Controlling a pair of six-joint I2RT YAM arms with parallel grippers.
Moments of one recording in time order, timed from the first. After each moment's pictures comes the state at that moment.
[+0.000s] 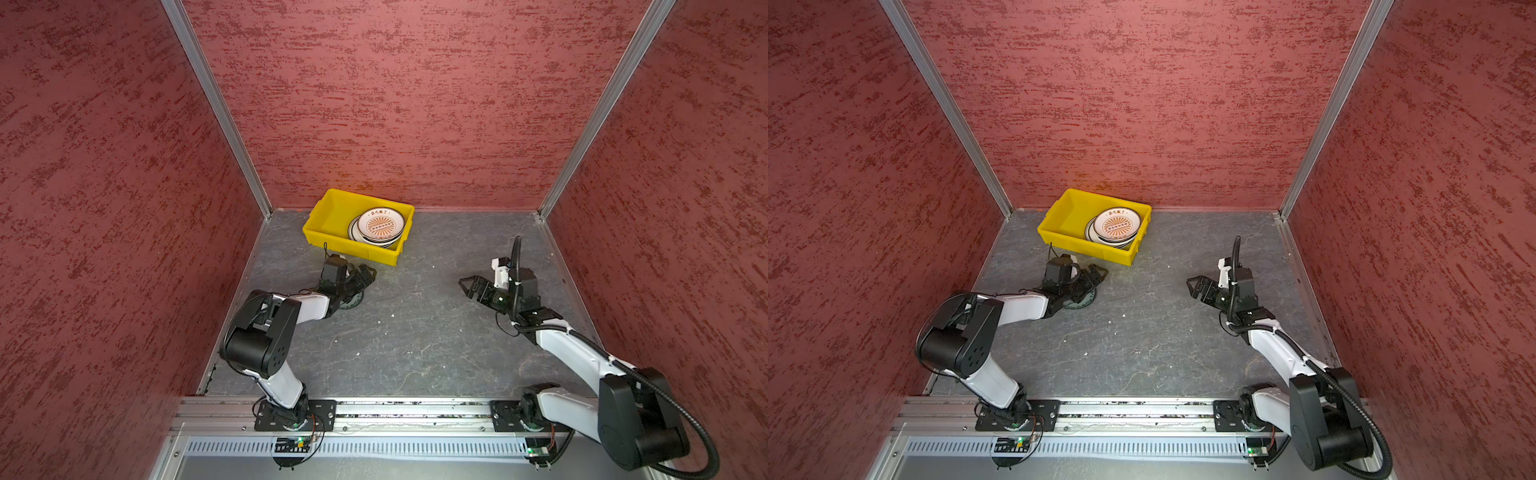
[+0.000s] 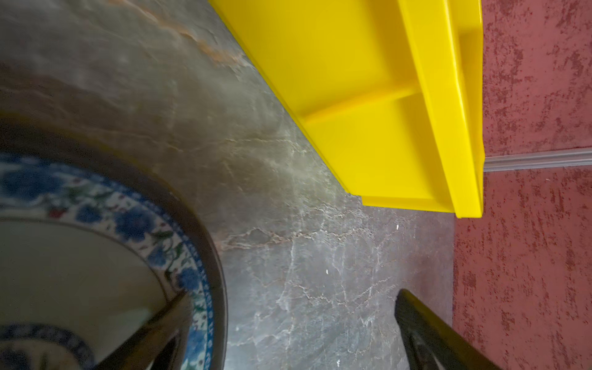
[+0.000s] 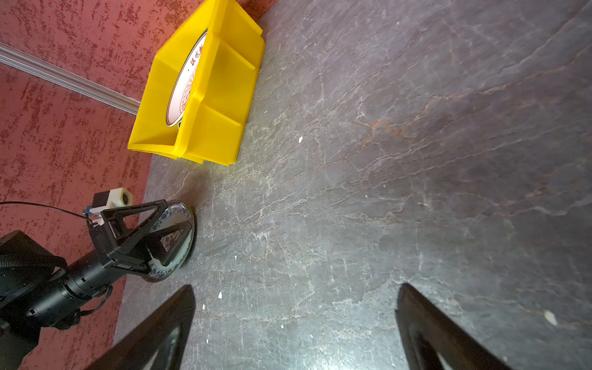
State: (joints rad) left arm -0.30 1.67 0.69 0.31 0.26 -0.92; right arm 0.17 1.17 0.52 0.06 -0.39 0.64
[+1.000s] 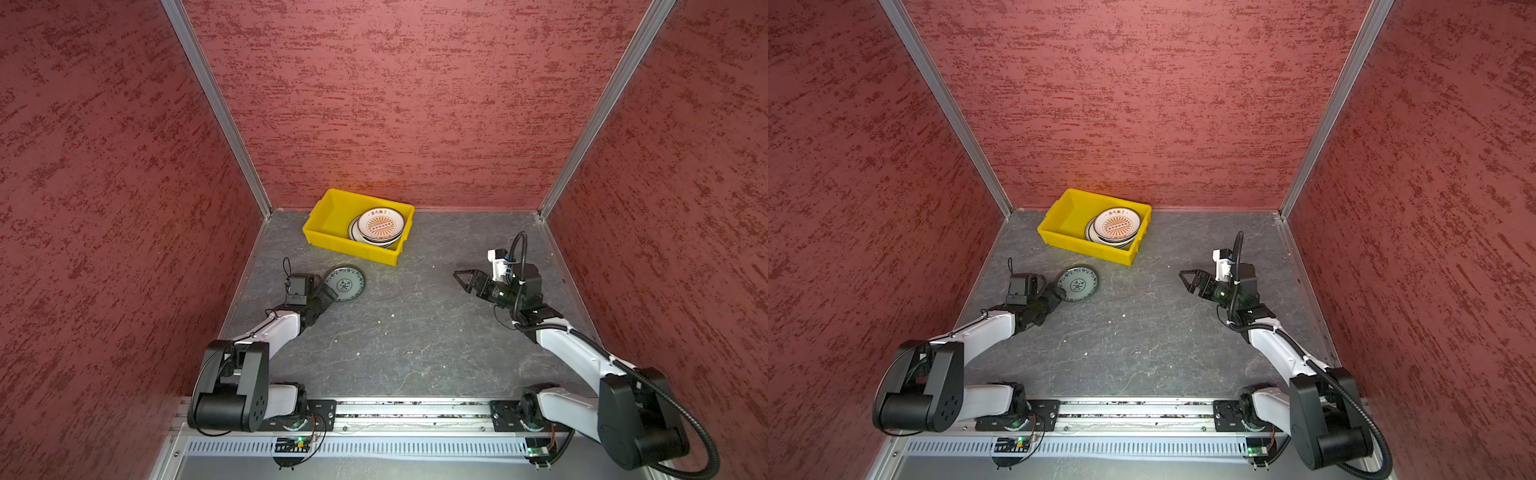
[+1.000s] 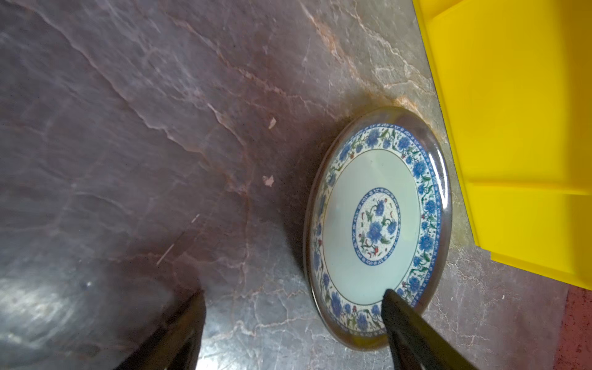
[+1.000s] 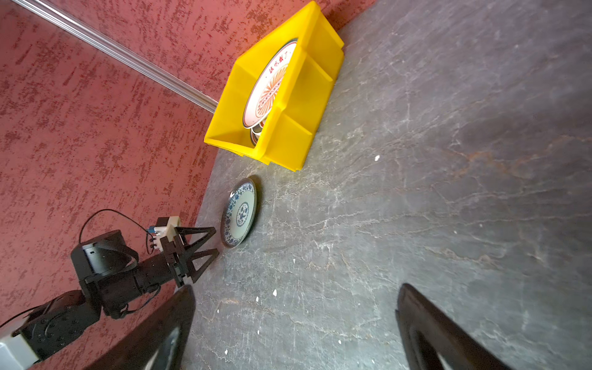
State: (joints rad) left arm -0.03 1.33 0.49 -0.05 0.09 -0.89; right arm 0.17 1.17 0.53 0.22 -0.57 0.68
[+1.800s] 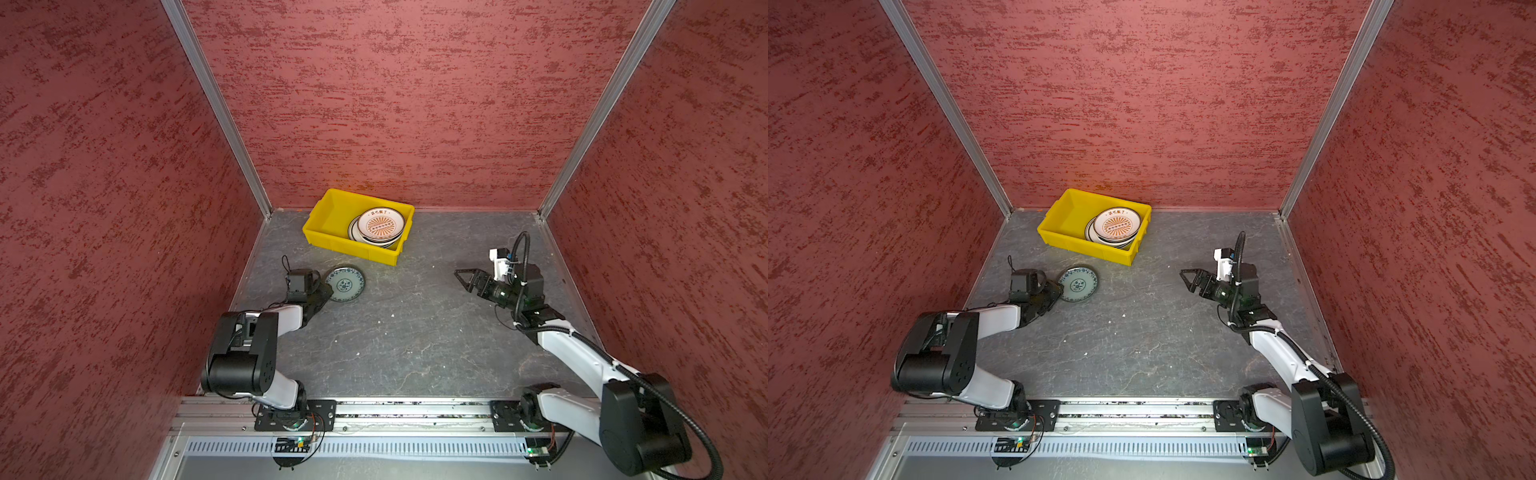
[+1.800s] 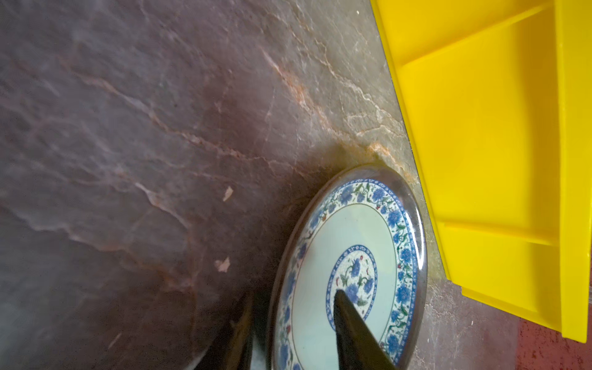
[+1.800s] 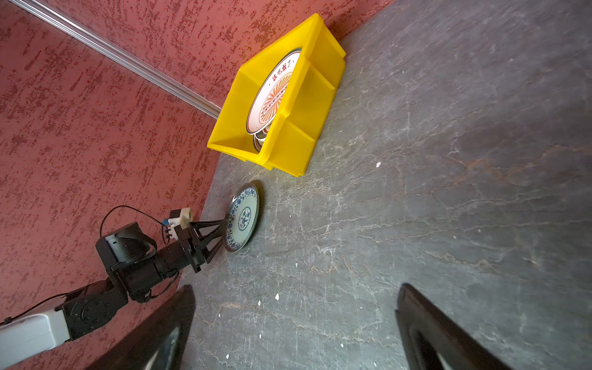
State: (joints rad) left arm 0.00 1.53 0.53 0.20 0.14 -0.90; right arm 0.17 1.15 0.53 0.21 -0.55 0.69
